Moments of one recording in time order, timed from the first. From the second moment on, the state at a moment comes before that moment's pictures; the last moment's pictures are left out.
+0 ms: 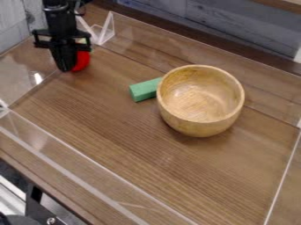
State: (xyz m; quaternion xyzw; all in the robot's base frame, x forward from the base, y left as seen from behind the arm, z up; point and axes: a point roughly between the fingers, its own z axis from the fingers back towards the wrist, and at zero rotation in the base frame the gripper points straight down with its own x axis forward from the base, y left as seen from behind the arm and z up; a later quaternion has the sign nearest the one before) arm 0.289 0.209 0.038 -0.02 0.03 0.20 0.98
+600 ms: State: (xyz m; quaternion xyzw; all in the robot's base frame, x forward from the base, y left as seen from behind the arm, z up) arm 0.300 0.204 0.032 -0.02 0.05 0.18 0.98
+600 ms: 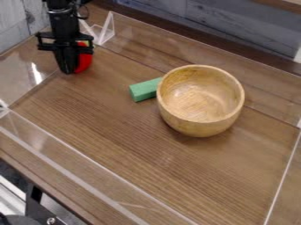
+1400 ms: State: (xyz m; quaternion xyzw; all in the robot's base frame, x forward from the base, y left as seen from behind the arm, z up) arm 0.299 0.204 0.032 -0.04 0.06 0.14 0.99
